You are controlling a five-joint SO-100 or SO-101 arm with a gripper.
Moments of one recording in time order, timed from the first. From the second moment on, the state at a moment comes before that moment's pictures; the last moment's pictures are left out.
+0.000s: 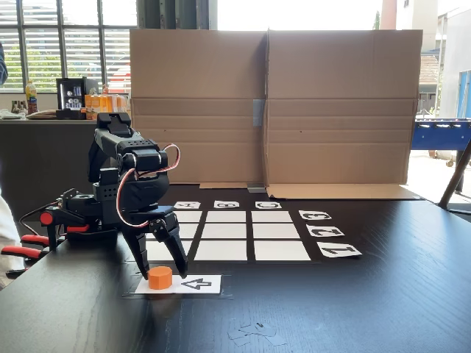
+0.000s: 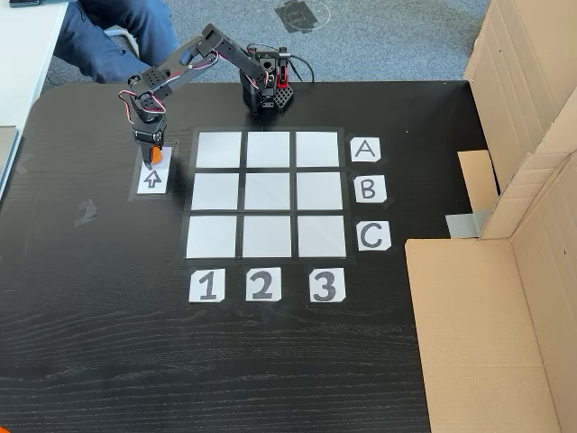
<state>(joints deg) 53.5 52.6 63.9 80.9 41.3</state>
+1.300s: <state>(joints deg) 53.6 59.8 63.4 86.8 42.3</state>
